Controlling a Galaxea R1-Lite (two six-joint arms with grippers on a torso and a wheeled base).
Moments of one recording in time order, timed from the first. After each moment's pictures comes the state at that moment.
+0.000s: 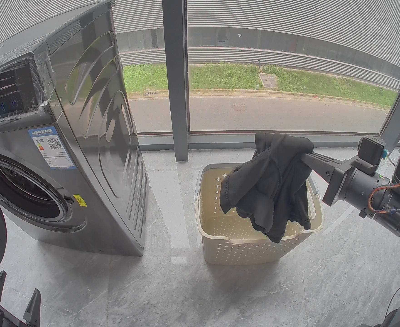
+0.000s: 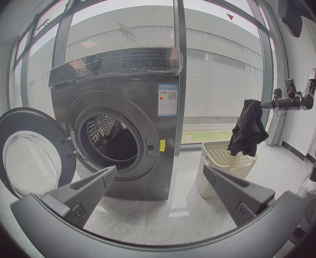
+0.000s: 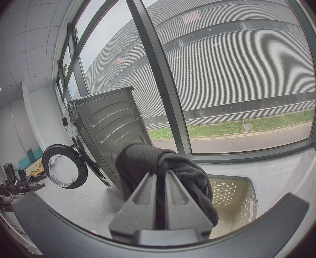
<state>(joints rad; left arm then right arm) -0.01 0.02 -0.02 0.00 0.00 -0.01 0.56 1.45 -0.54 -0.93 0.02 0.15</state>
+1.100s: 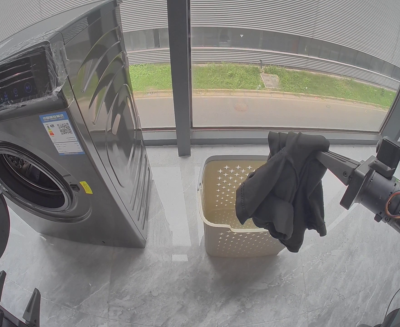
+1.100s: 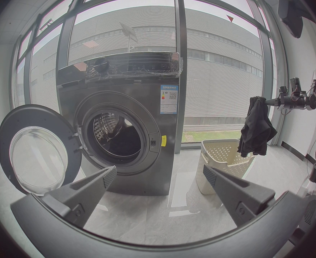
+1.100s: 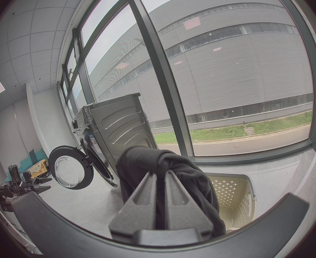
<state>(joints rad) -0.01 0.02 -0.02 0.00 0.00 -0.01 0.56 1.35 -0.48 -0.93 0.02 0.15</state>
